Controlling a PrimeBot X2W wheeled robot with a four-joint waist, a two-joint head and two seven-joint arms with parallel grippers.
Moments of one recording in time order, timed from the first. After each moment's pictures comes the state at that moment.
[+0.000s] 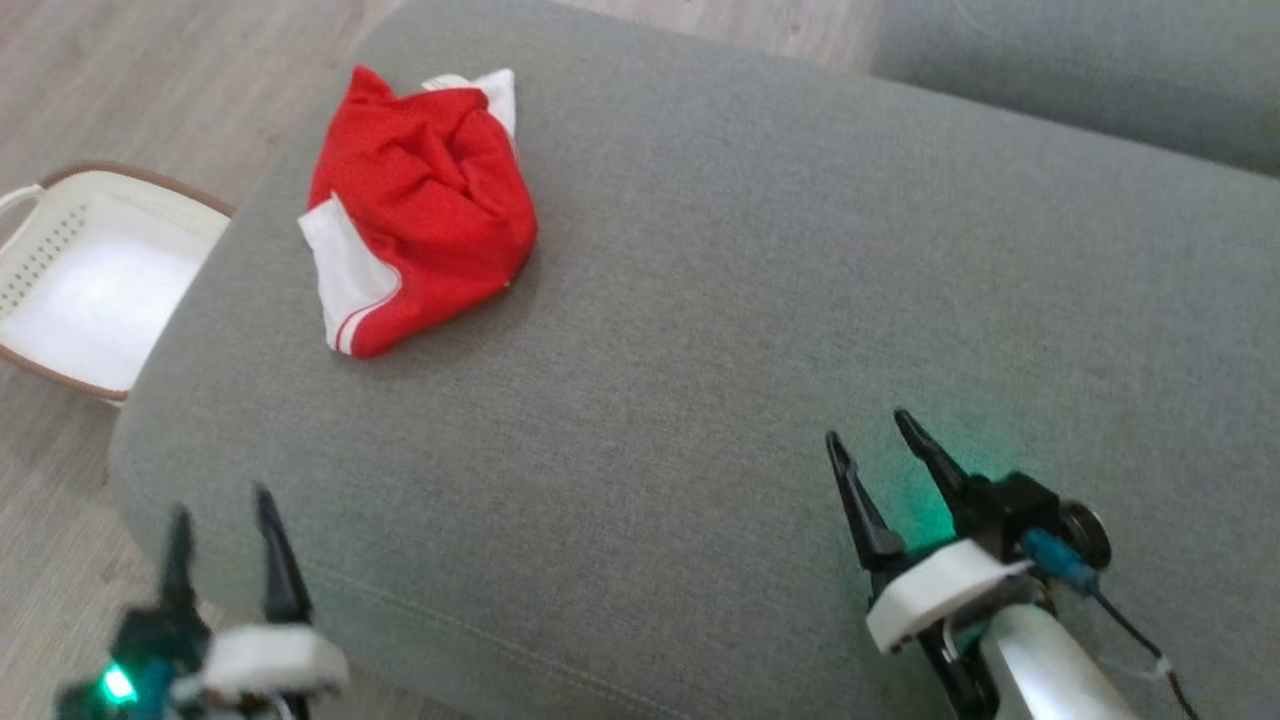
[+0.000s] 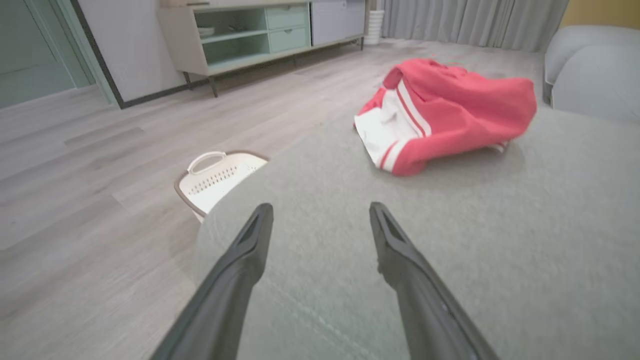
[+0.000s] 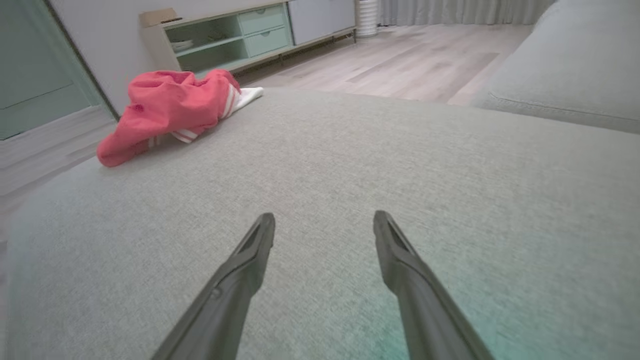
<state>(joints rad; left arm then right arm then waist) -0.02 0.05 0.09 0.40 -0.16 0.06 -0.25 -0.17 -0.06 0.26 0.50 0.11 0.13 -0.25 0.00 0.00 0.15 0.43</state>
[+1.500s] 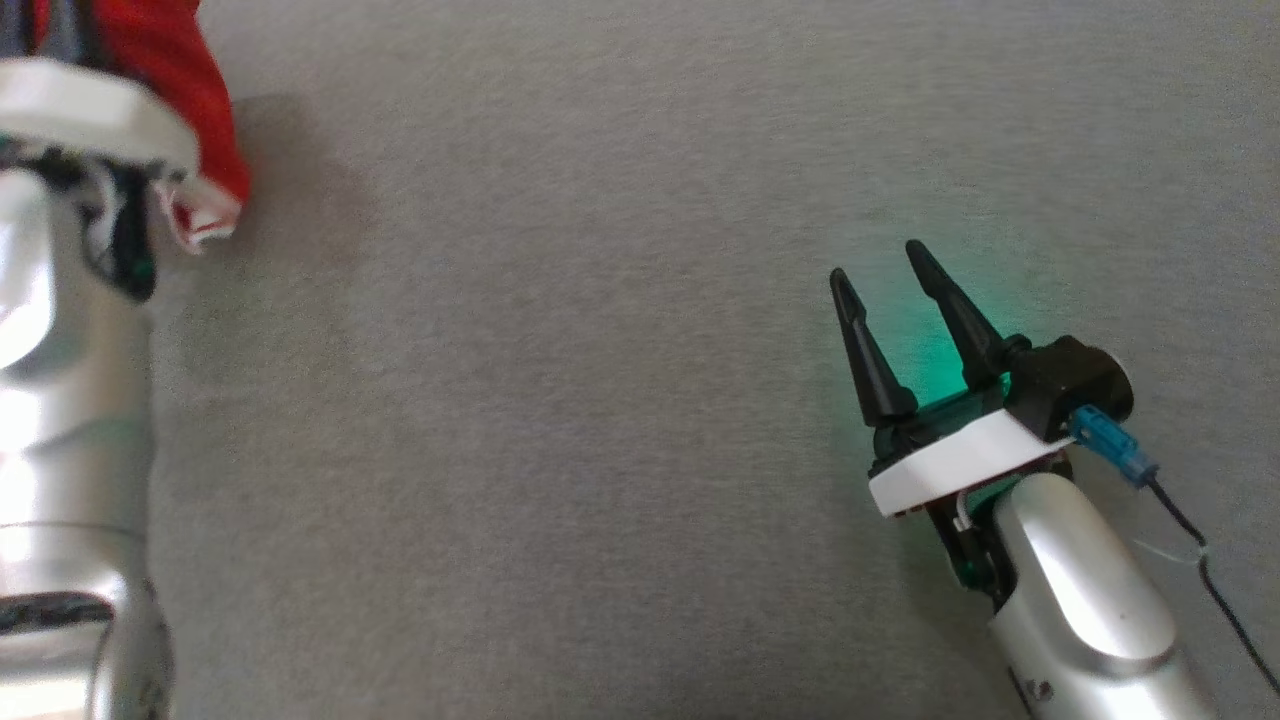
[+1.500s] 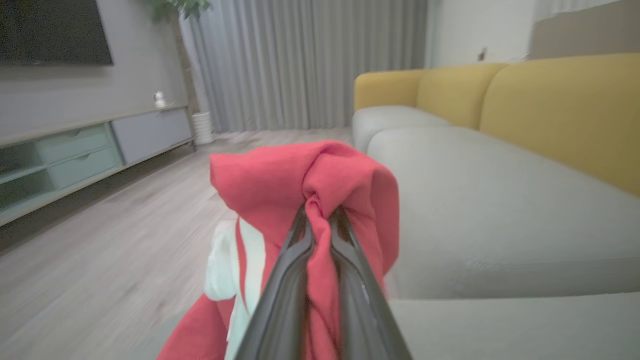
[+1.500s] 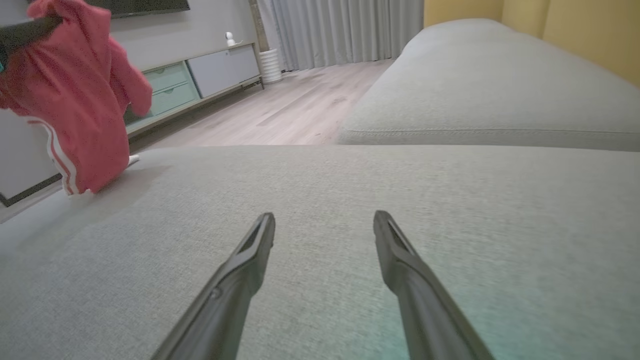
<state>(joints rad) -0.97 0.25 -0.01 0.81 -0.18 -0.12 -0.16 -0.35 -0.12 0.33 0.37 0.22 0.13 -0.26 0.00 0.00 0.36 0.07</state>
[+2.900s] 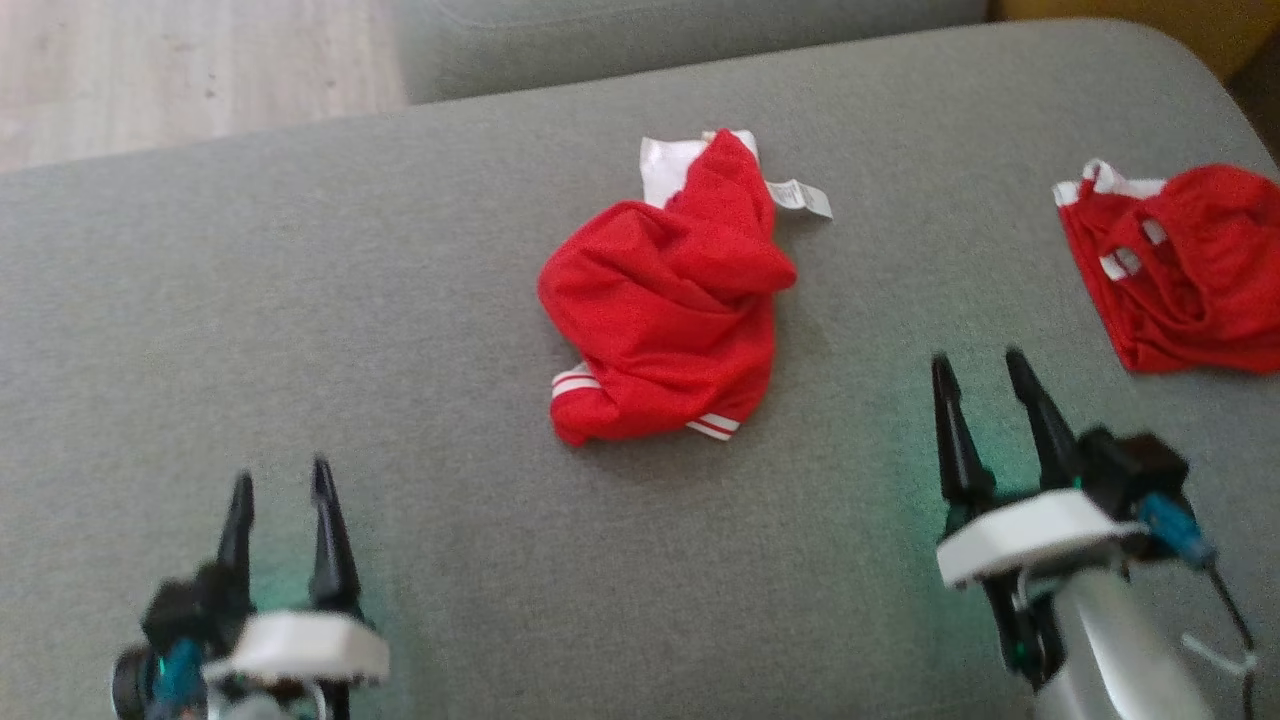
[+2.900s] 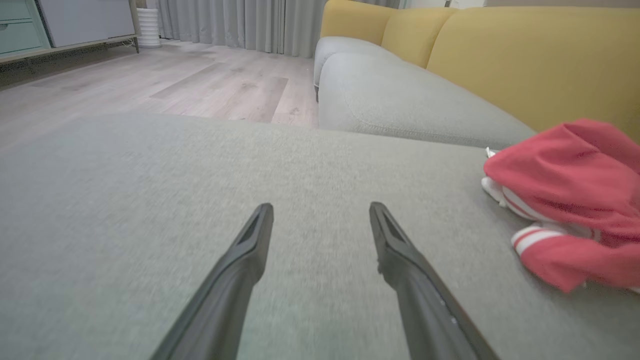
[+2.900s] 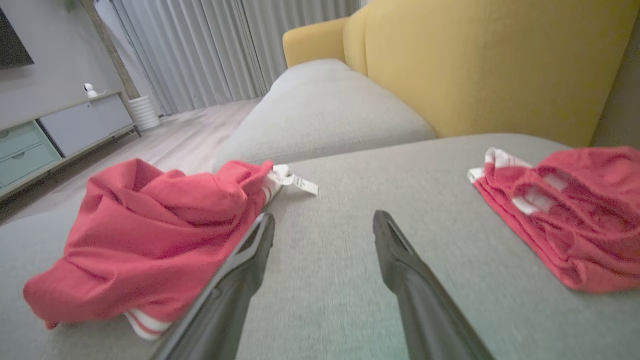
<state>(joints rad) -0.08 0.08 -0.03 0.39 -0.28 -0.01 -0.25 -0.20 -0.06 0.10 0.44 0.21 0.13 -0.26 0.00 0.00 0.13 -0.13</state>
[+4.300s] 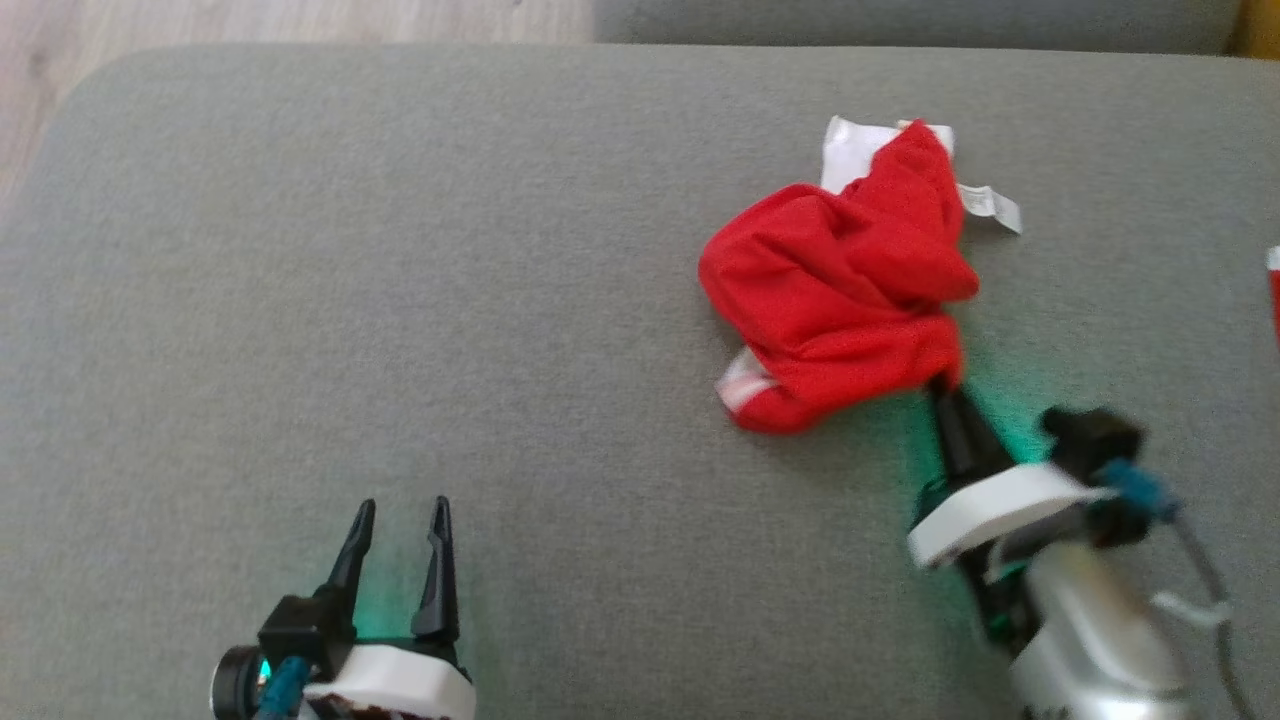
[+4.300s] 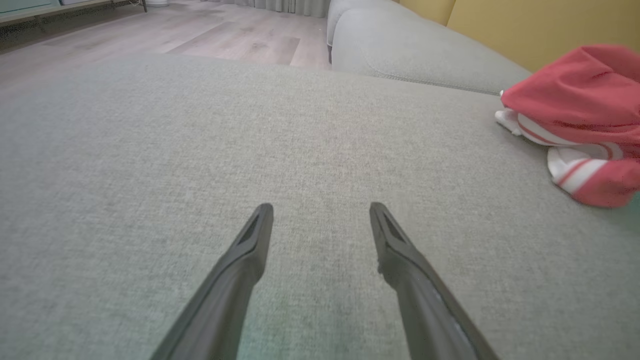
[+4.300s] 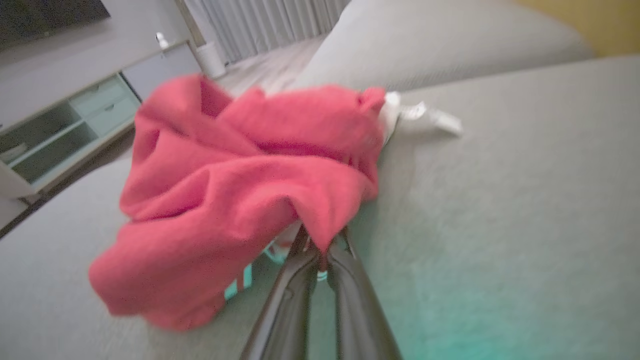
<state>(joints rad) -0.04 0.05 -0.18 0.41 -0.24 -0.03 -0.25 -0.31 -0.07 0.22 0.68 0.35 0.13 -0.26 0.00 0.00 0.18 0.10</state>
